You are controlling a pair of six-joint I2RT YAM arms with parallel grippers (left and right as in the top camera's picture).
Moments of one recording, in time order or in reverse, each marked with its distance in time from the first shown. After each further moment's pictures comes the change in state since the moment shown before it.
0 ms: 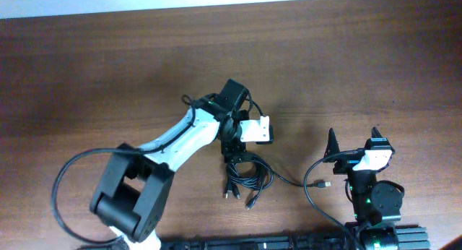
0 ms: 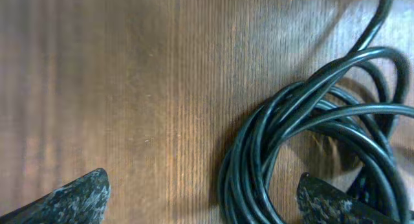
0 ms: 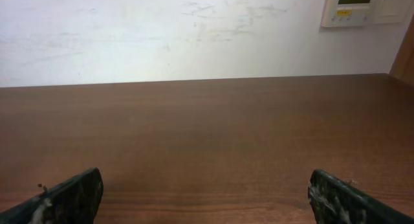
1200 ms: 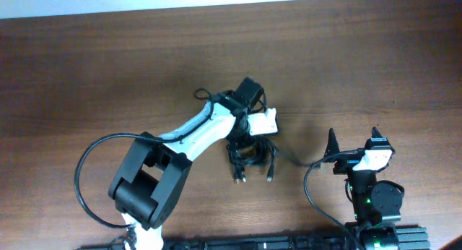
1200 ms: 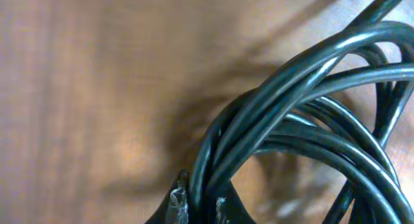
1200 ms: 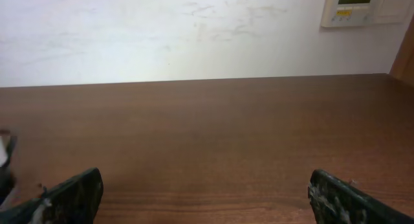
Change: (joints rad) left arm -0.056 0.119 0.128 -0.032 -0.206 -0.220; right arm 0.000 0.000 0.000 0.000 0.000 0.000
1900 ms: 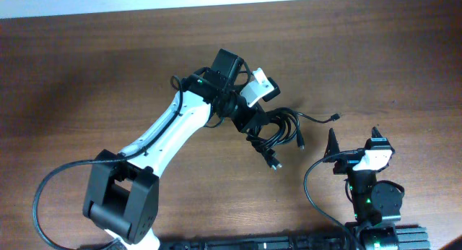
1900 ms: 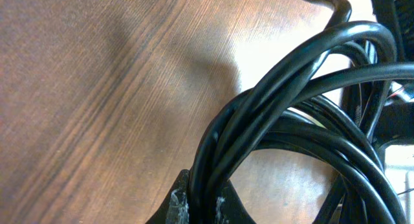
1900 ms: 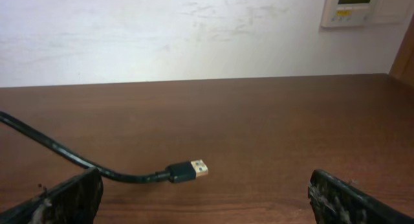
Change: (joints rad) left arm 0.119 -0.143 0.088 -0.013 0.514 -0.377; right arm 0.000 0.000 0.000 0.000 0.001 0.000
